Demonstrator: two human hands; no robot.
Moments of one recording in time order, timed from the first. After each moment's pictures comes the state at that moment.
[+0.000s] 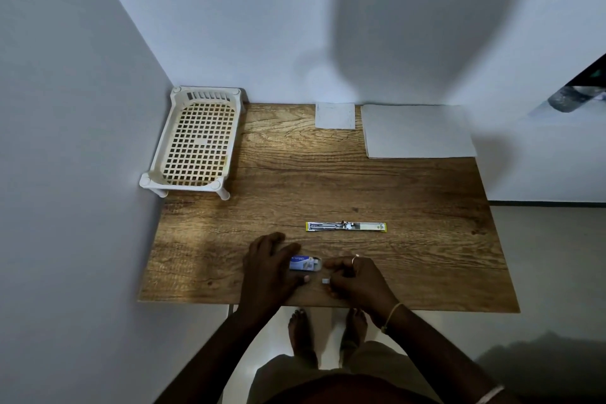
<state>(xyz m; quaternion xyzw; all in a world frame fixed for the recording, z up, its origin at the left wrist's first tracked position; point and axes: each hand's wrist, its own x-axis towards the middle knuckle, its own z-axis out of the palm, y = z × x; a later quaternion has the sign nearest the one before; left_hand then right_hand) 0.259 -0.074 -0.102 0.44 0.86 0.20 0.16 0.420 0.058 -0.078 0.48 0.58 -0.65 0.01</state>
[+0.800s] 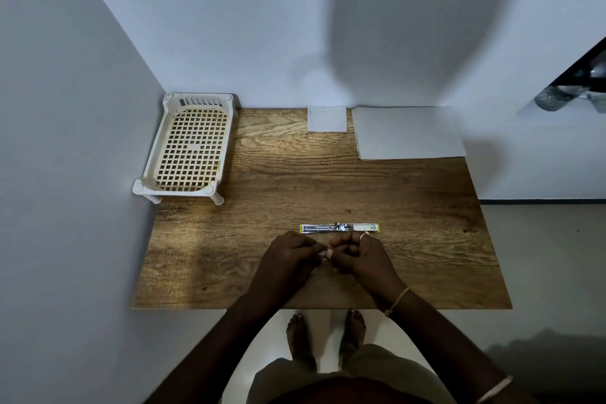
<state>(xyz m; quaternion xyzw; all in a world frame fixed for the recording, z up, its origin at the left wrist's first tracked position) 0.262 -0.032 -0.067 0.63 0.70 0.31 0.09 0.416 0.087 -0.058 0.42 0.58 -0.69 -0.11</state>
